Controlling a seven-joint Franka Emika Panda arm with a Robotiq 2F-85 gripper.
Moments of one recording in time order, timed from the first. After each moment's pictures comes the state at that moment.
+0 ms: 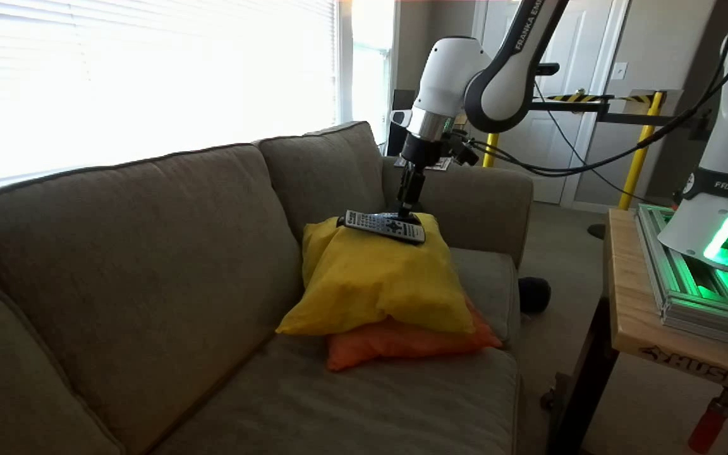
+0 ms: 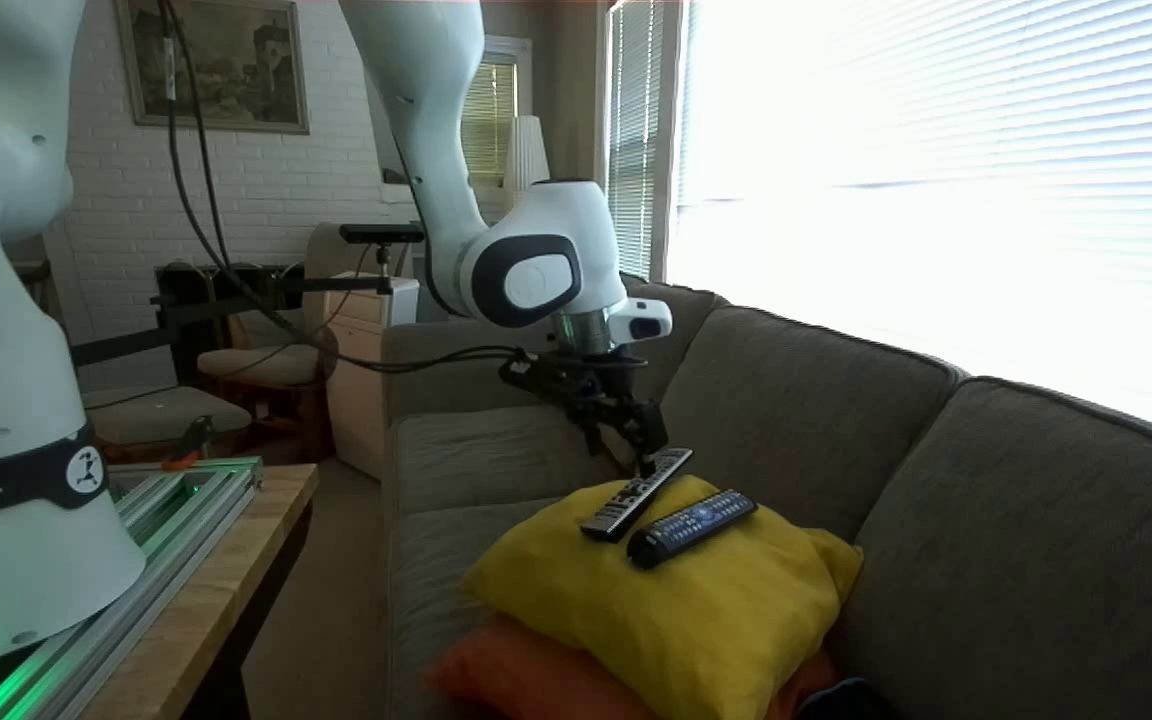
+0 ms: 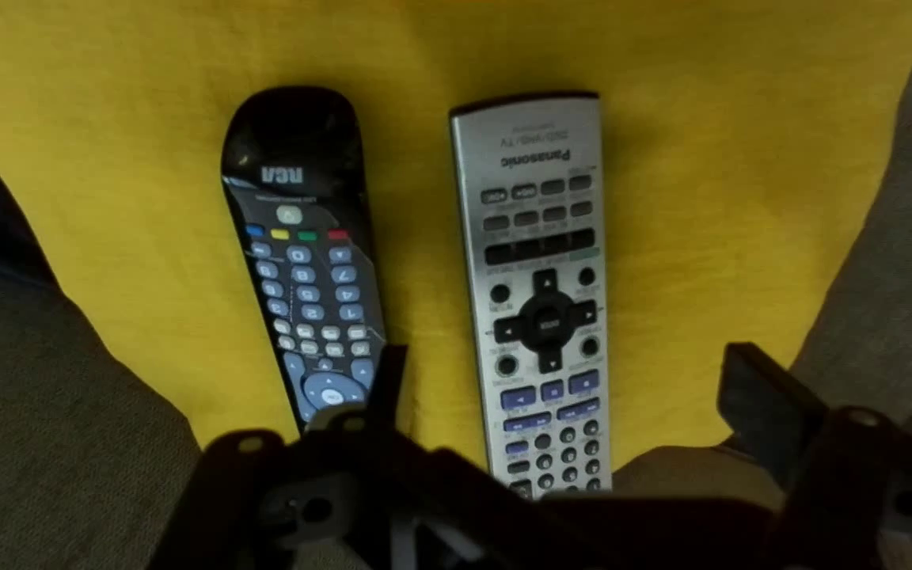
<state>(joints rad) 0.22 0.43 0.02 -2.38 -0.17 3.08 -0.13</state>
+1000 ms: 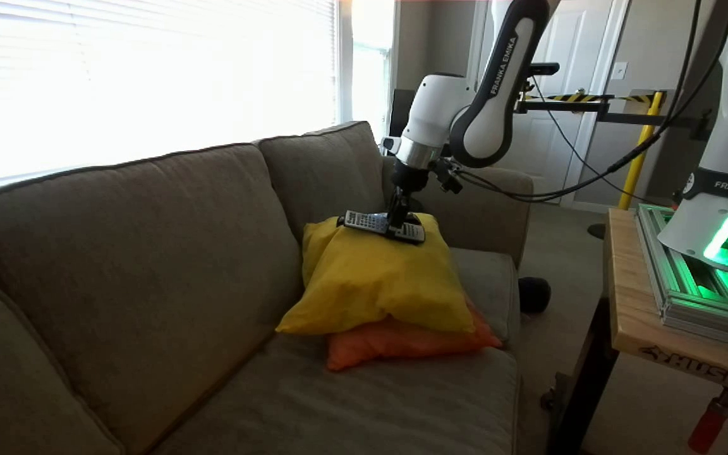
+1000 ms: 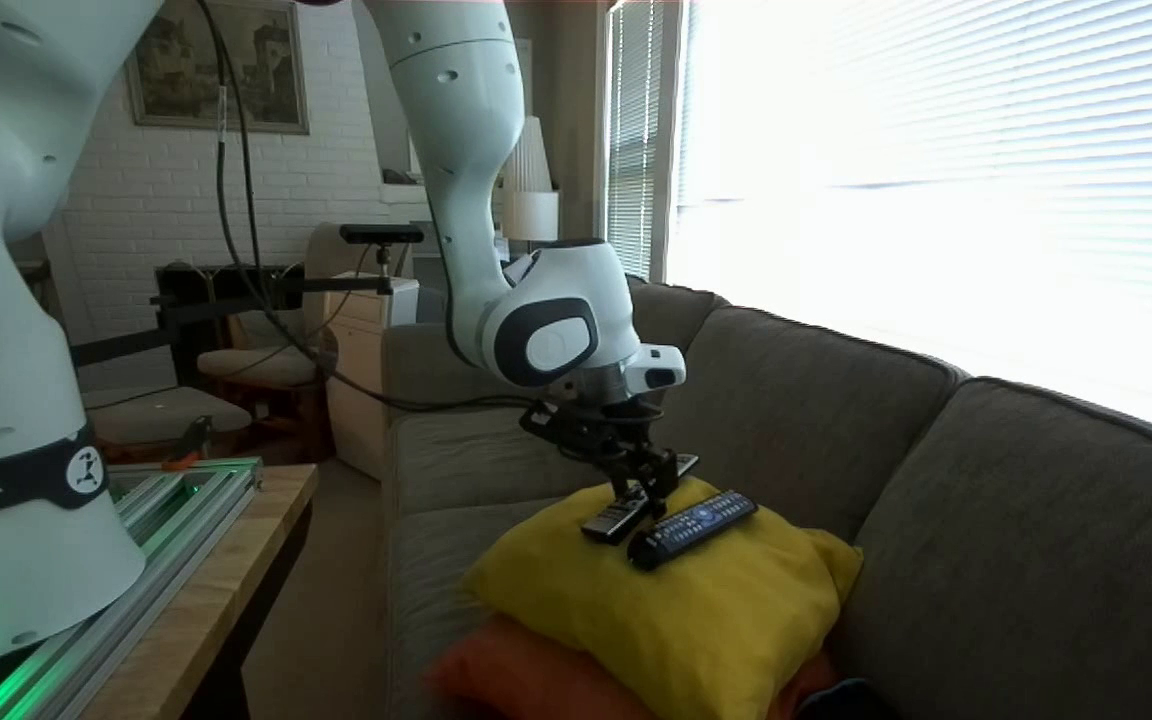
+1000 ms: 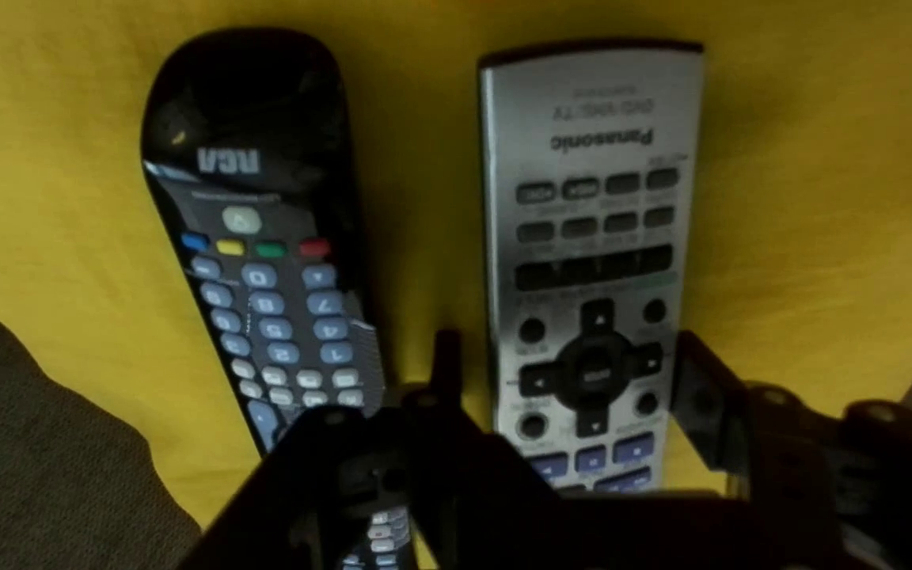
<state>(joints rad) 0.25 0.63 -0.03 -2.26 -0.16 3.20 -0.13</state>
